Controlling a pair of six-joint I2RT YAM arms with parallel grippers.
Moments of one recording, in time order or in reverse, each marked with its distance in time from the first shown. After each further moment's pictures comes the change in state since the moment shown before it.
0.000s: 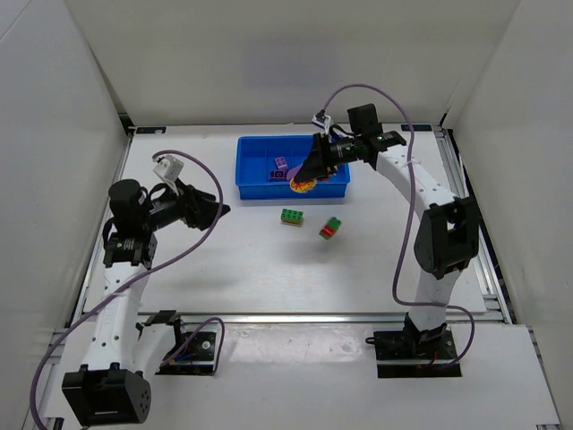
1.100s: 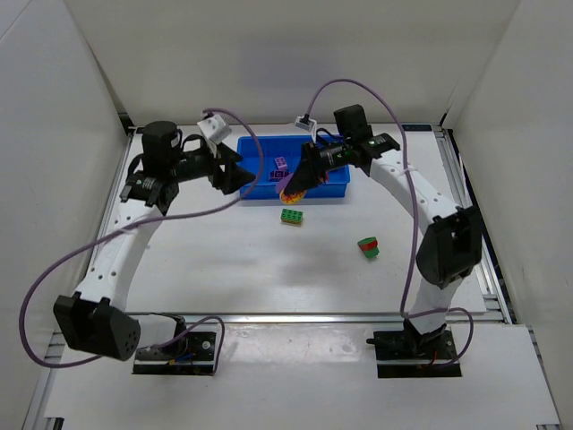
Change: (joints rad) left arm -0.293 0.383 0.477 -0.203 -0.177 0.501; right arm 0.097 -0.025 0.008 0.021 -0.119 -0.050
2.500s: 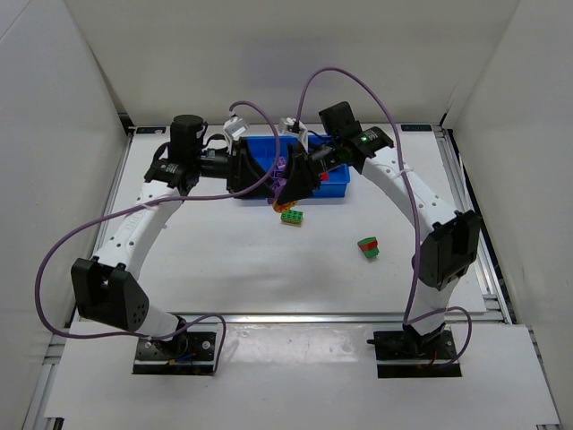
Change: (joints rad) left arm -0.050 0.204 0.088 0.013 0.506 -0.362; right arm 0.090 -0.027 0.114 -0.243 -0.060 -0.547
